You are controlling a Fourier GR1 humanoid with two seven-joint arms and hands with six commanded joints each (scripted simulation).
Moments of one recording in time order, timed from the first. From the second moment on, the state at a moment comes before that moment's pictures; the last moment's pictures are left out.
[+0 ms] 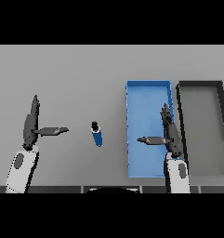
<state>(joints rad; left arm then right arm) -0.11 0.43 -0.16 -1.48 0.24 0.26 0.01 0.00 0.00 0.00 -1.57 0.00 0.00 0.00</state>
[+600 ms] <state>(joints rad) -0.05 0.60 -0.21 -1.47 0.22 -0.01 -0.14 0.07 -0.12 0.08 -1.66 0.12 0.06 -0.07</state>
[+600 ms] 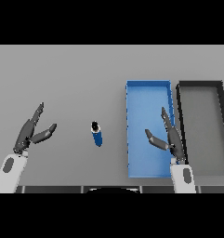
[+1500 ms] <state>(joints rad) -0.06 0.57 -0.47 -1.63 0.17 -0.24 -0.04 0.08 -0.12 0.09 -1.68 0.13 0.08 -0.10</state>
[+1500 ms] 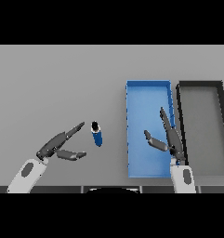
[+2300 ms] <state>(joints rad) -0.25 0.28 -0.55 -1.35 0.09 -0.23 -0.09 0.09 -0.12 0.08 -1.68 0.11 0.08 -0.09</state>
